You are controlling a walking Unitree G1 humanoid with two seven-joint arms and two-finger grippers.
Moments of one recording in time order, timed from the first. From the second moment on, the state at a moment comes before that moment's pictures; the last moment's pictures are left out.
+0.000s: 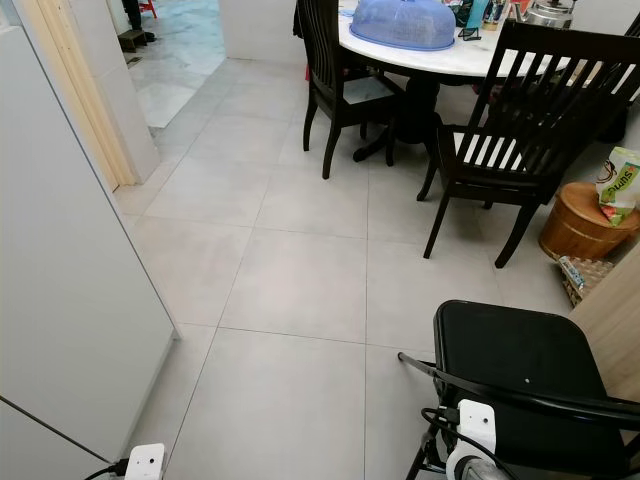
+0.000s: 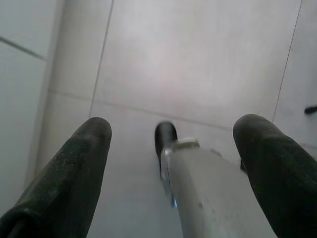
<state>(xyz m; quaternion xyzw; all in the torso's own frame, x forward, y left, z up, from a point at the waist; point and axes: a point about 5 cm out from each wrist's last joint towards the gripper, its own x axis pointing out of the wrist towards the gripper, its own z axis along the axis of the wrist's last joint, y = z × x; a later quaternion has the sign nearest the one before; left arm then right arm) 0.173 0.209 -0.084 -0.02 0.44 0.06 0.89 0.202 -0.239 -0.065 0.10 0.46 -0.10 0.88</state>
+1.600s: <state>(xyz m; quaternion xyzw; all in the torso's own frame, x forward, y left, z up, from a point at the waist) 0.229 0.209 0.034 -0.01 0.01 -0.01 1.00 0.182 -0.259 0.010 -0.06 0.04 -0.18 0.98</state>
